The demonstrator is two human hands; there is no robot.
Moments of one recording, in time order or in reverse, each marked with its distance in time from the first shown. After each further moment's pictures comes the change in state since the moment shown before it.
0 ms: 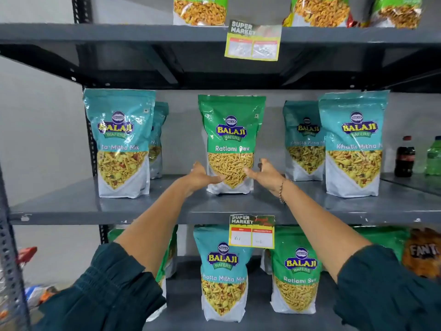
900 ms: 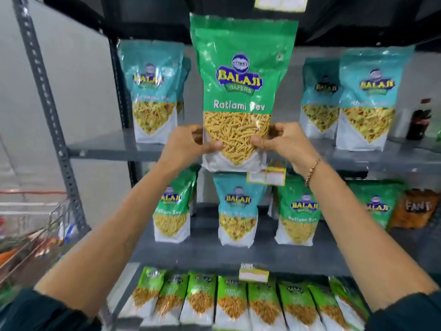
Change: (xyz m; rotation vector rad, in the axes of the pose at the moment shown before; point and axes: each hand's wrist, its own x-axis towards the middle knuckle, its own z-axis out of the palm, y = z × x) left_hand -0.220 0.007 -0.034 -0.002 0.278 0.219; right_hand -0.183 -0.062 0.021 0.179 -0.023 -0.171
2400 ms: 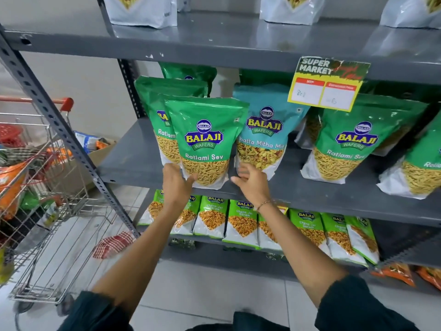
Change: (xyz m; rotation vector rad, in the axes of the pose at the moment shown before) left_hand -0.111 -0.266 0.108 0.208 0.181 -0.610; right_hand -0.058 0.280 0.172 -0.199 -0.142 0.356
